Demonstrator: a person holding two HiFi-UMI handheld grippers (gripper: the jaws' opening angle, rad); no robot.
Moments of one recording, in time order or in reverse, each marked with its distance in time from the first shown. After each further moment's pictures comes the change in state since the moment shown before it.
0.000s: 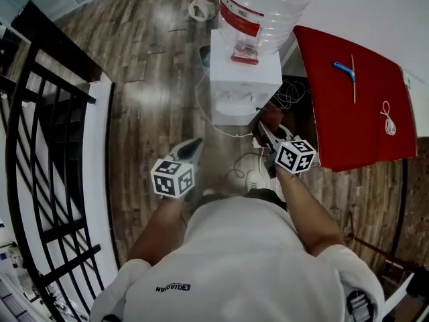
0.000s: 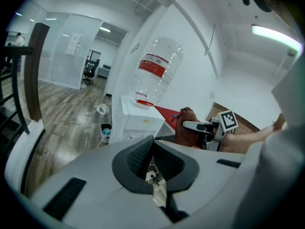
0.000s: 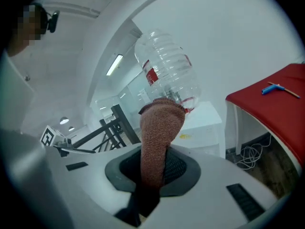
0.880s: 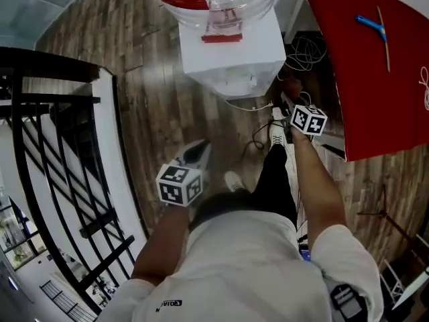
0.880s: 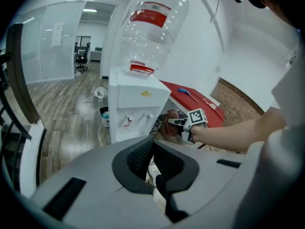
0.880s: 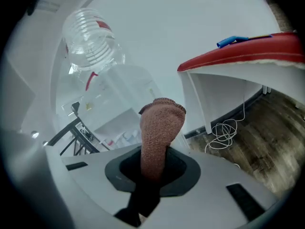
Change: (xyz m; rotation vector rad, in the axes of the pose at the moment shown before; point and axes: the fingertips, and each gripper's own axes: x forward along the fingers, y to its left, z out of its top) left arm 0.101 0.009 -0.050 0.077 0.295 0.045; right arm 0.076 -0.261 -0.126 0.215 0.086 -0.285
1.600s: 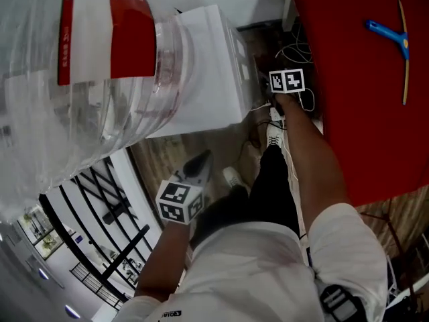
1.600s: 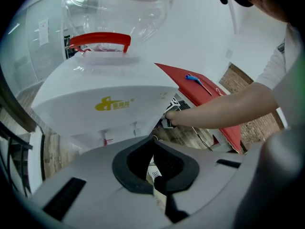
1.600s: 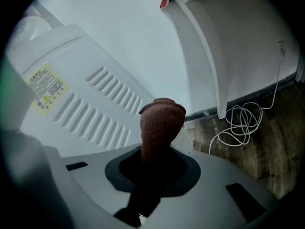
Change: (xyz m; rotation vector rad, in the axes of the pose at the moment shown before) left arm 0.152 -0.046 0.085 0.020 0.200 0.065; right arm 0.199 -0.123 0.014 0.022 0.433 0.130
